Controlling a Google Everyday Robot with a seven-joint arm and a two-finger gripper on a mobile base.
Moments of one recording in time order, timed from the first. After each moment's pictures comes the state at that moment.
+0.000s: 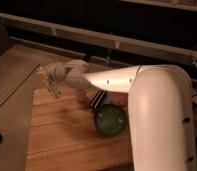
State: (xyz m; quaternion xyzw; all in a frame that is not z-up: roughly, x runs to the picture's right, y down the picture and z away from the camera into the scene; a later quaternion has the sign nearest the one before) arm -0.282 -0.091 0.755 -0.14 -0.47 0.41 0.77
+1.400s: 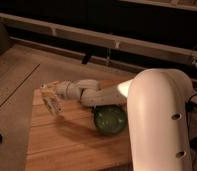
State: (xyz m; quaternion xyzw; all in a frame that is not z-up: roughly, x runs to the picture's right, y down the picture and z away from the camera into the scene) arm -0.266 -0.001 0.750 -0.22 -0.54 0.38 0.72
